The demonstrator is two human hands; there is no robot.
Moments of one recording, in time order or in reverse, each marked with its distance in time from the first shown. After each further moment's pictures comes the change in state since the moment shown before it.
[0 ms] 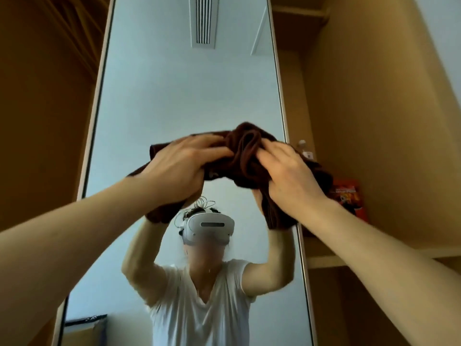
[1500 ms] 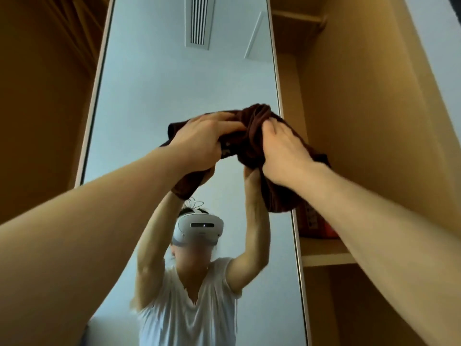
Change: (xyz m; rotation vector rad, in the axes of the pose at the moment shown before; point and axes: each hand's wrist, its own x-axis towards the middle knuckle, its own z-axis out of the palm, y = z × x) left_hand 0.046 0.009 -0.002 -0.122 0.014 -0.043; right_hand 0.042 -0.018 -0.030 -0.153 -0.266 0.275
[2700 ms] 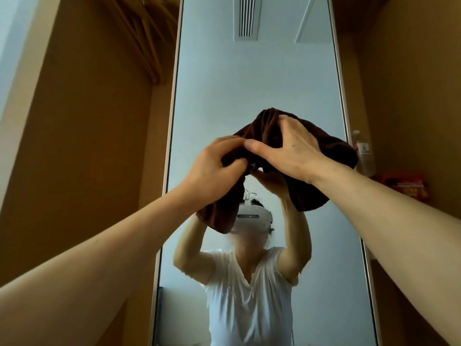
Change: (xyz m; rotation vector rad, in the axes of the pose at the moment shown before) left_hand -0.102 0.002 -0.030 -0.430 0.169 -0.432; right_hand 0.013 -0.065 0.024 0.469 0.039 -0.021
